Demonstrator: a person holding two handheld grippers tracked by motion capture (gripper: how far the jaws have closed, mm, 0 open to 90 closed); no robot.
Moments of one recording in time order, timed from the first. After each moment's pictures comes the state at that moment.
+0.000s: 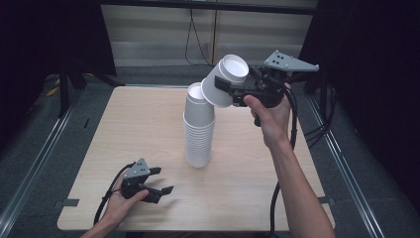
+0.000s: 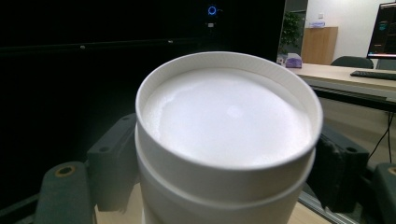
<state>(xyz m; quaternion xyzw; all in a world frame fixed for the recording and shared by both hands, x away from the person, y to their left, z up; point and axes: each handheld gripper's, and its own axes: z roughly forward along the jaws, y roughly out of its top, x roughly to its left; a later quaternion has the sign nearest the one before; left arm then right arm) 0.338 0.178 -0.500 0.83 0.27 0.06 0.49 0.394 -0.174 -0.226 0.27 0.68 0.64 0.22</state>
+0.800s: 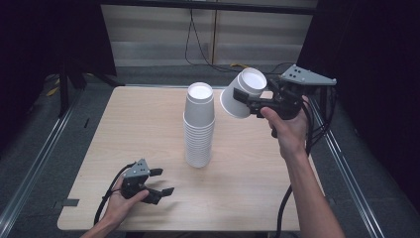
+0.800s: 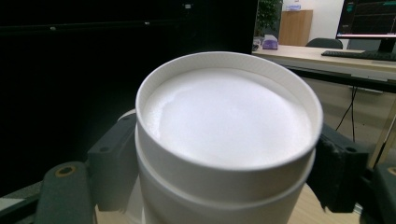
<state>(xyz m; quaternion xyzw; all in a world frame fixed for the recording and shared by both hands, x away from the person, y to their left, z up) 0.336 0.176 -0.498 0.83 0.26 0.05 0.50 0.377 -0.208 -0.244 0.31 0.69 0.61 0.24</state>
